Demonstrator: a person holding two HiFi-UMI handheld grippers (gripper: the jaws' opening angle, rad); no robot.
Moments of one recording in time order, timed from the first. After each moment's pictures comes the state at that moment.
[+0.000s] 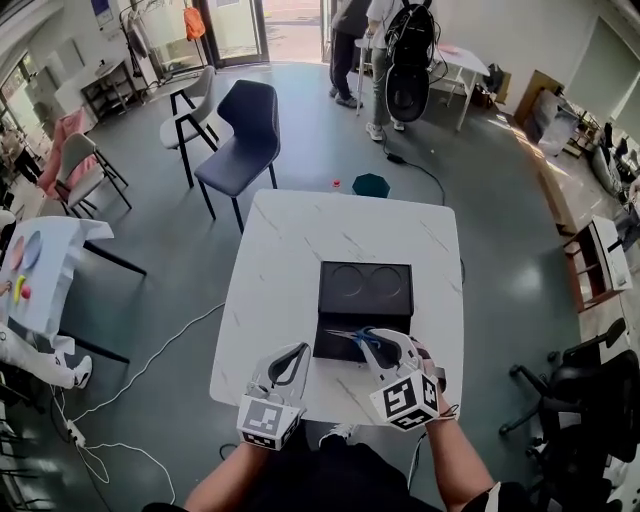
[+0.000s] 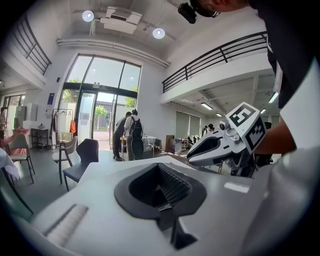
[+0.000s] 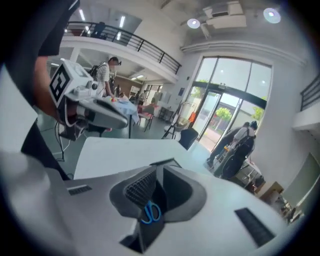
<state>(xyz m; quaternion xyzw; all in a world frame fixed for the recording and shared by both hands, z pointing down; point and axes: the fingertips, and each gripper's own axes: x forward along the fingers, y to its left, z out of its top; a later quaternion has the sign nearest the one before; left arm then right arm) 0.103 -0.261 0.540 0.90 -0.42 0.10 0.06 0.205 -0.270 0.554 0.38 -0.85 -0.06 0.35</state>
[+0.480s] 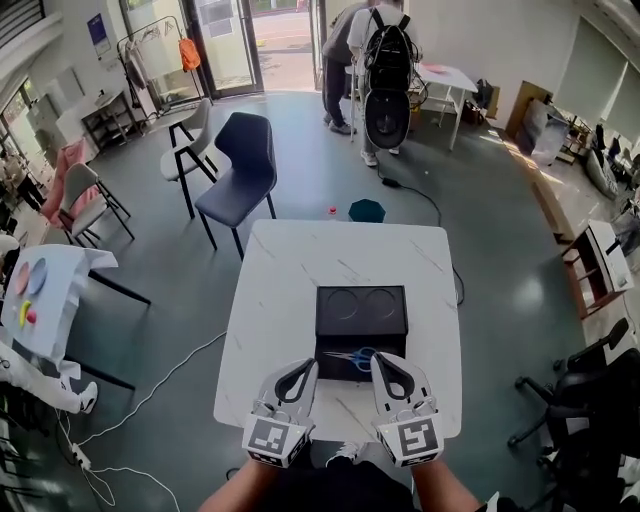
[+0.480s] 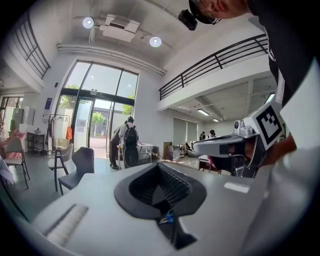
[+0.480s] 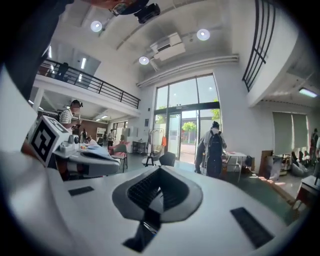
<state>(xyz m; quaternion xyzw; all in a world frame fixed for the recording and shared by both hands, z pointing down) 0.128 -0.260 0.497 0.91 -0.41 0.06 0.04 0.230 -0.250 0.464 0.55 -0.83 0.01 0.09</state>
